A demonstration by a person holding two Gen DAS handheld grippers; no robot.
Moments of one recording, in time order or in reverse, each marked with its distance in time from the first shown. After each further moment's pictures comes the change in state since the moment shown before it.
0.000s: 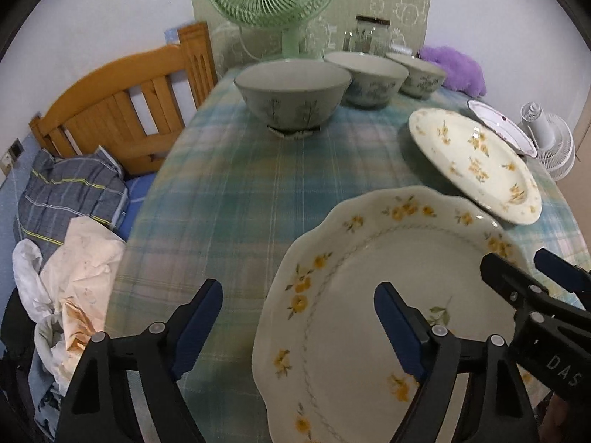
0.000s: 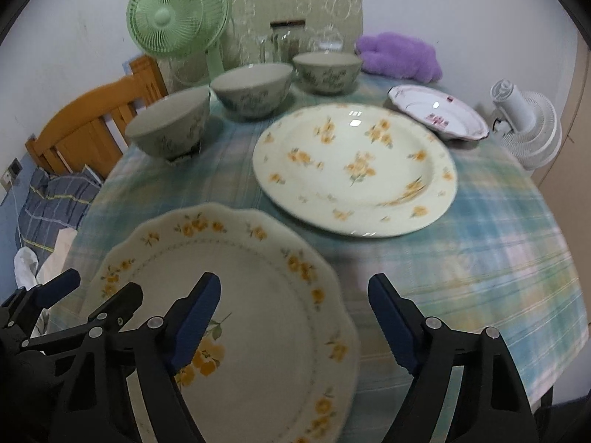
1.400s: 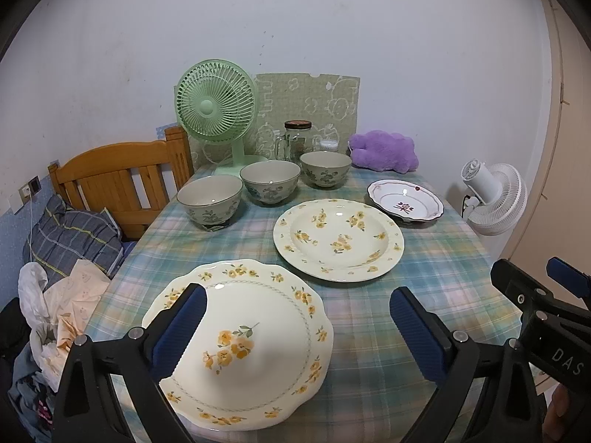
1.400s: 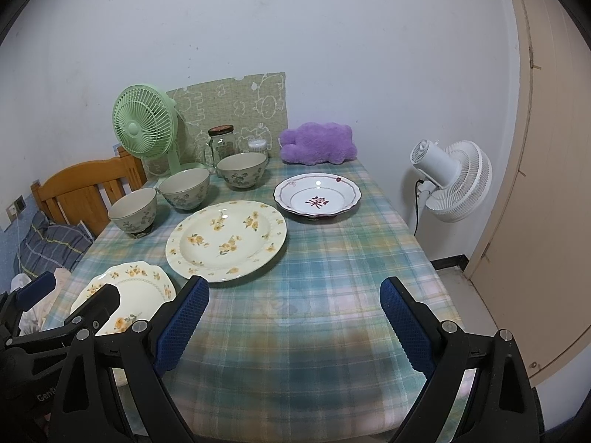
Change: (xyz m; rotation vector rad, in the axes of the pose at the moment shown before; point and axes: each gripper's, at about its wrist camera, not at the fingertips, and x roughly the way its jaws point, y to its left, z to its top) left arm -0.146 -0.157 -0.029 -0.019 -0.360 0.000; right arm -0.155 -0.161 -0.022 0.003 -0.339 -0.047
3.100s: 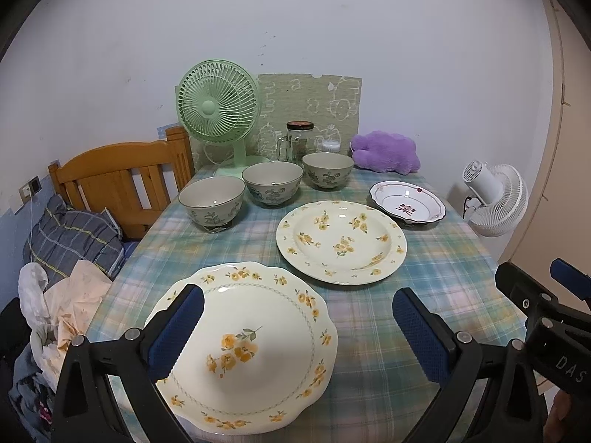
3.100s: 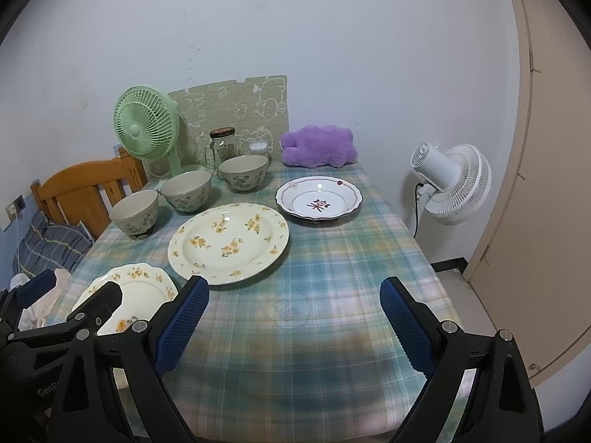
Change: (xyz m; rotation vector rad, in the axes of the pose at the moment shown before) left arm 0.003 0.004 0.002 0.004 -0.003 0.000; right arm 0.001 0.002 0.001 -0.004 -0.006 -0.004
